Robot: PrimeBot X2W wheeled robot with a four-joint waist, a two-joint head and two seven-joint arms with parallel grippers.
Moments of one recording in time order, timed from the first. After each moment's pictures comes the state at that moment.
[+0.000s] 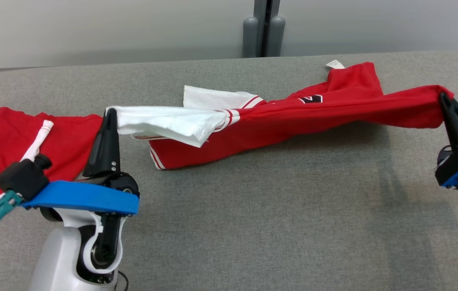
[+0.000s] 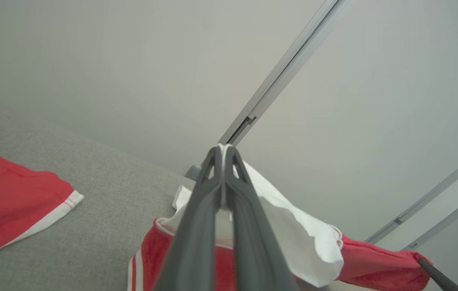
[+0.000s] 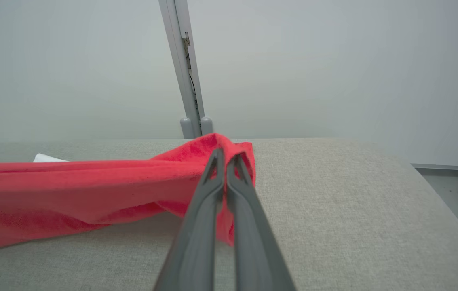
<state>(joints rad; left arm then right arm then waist) -0.26 0.11 -0.15 0.08 -0.77 -0.05 -0.06 -0.46 -0.33 -0.05 0.30 0.39 0.13 0.17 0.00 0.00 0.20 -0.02</state>
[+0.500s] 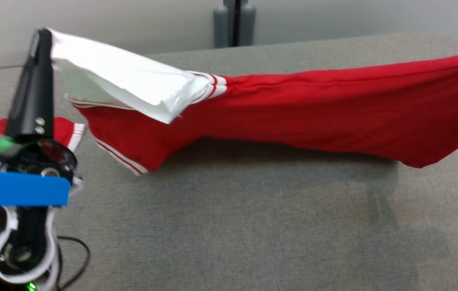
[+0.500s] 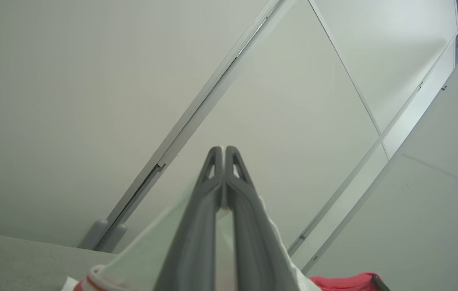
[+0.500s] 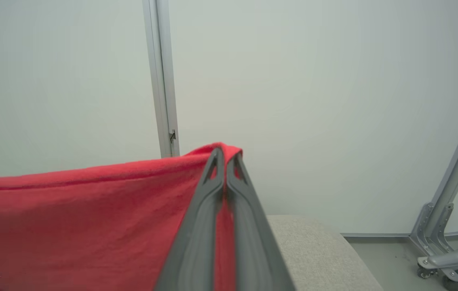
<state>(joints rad) -0.32 0.19 -0.05 -0.48 -0.97 0.08 0.21 -0.31 -0.18 -0.29 -0.39 0.30 0.13 0.35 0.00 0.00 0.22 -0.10</state>
